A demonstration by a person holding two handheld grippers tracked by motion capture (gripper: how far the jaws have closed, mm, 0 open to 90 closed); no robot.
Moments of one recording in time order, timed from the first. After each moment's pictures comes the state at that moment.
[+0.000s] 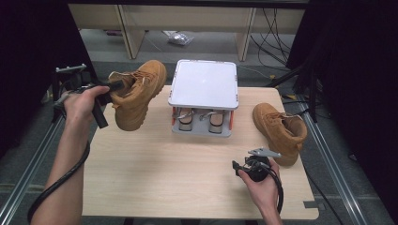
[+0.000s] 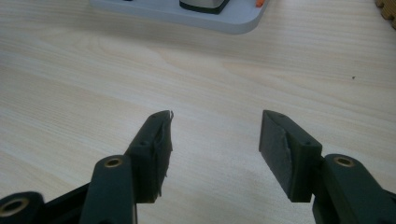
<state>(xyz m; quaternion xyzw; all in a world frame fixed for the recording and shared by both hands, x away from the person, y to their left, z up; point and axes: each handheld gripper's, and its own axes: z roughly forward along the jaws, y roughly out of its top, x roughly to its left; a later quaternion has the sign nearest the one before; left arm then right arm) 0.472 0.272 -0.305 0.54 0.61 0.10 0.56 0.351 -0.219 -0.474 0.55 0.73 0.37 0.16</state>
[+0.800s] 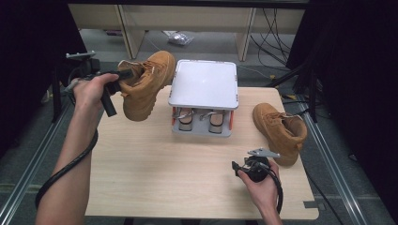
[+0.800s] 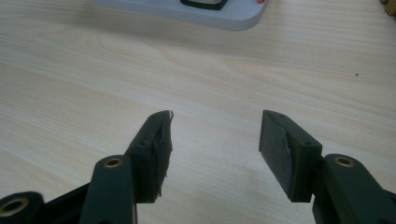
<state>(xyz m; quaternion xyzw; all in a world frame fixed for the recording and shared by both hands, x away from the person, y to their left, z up) 0.495 0.248 -0.283 0.55 0.60 0.09 0.57 0.349 -0.217 -0.475 0.56 0.73 0.36 0.16</state>
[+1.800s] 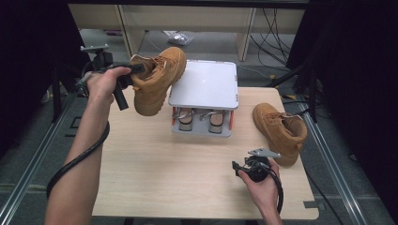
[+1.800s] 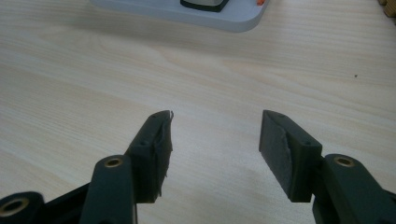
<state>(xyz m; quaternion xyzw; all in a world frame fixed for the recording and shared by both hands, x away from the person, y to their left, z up) 0.511 0.218 -0.274 0.55 0.59 0.07 0.58 0.349 -0.218 -0.474 0.56 0.73 0.36 0.16</state>
